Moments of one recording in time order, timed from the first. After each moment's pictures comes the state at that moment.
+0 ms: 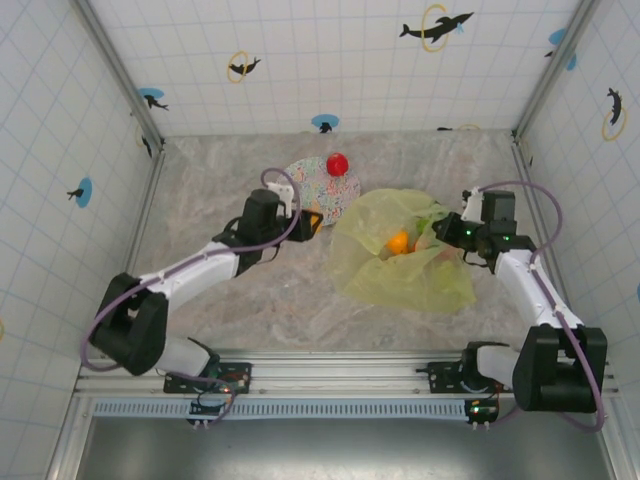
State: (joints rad) left arm -0.59 1.39 0.77 0.07 0.23 -0.42; right arm 0.03 1.18 0.74 -0.35 -0.49 0.41
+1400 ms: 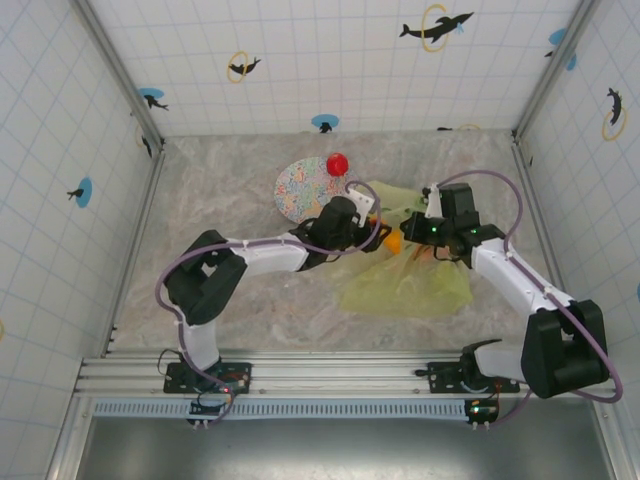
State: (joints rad) left arm -0.88 1.90 1.13 0.29 0.14 -0.34; right arm 0.28 1.27 0.80 -0.33 -0.37 0.45
